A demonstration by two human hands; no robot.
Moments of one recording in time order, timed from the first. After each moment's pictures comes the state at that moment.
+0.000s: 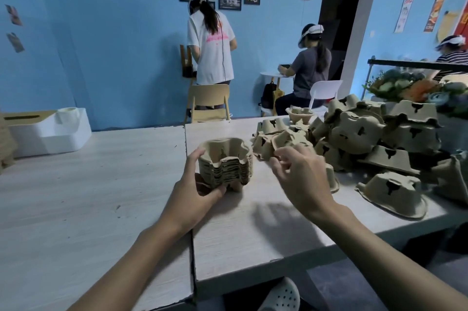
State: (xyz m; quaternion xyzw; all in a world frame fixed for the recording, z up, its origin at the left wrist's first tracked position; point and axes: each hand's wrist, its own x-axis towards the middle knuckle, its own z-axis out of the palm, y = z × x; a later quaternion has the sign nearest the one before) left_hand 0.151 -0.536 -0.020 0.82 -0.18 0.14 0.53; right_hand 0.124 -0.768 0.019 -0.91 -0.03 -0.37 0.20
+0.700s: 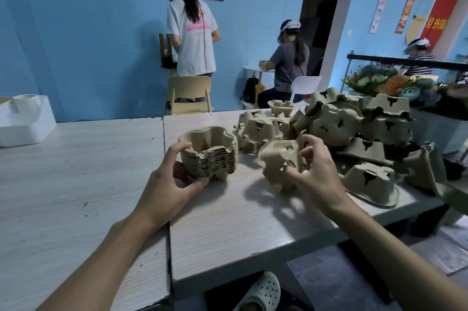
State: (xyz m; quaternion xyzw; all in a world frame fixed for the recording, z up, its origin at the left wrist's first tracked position) left_hand 0.156 -0.534 -0.021 0.82 -0.22 0.17 0.50; right_hand 0.107 -0.822 0.010 -0.88 0.04 -0.30 0.37
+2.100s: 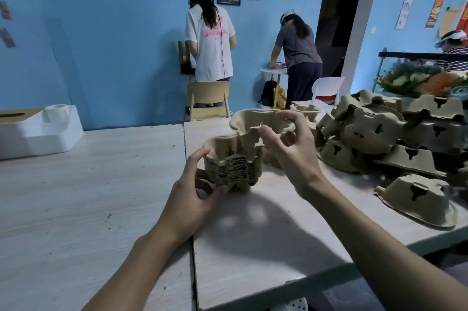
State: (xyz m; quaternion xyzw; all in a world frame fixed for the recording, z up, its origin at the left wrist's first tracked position) left_hand 0.169 -0.532 -0.028 0.79 -0.22 0.17 0.54; right_hand 0.161 -0.741 0.043 -0.73 -0.11 -0.31 0.60
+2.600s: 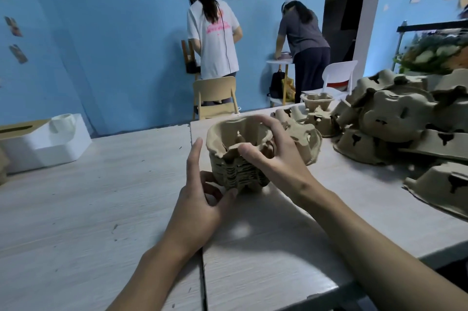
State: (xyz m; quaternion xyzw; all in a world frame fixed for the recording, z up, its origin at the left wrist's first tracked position) left_hand 0.166 -0.535 -0.029 0.80 -0.22 0.17 0.54; right_hand 0.180 -0.721 0.017 -0.76 -0.19 -0.23 0.57
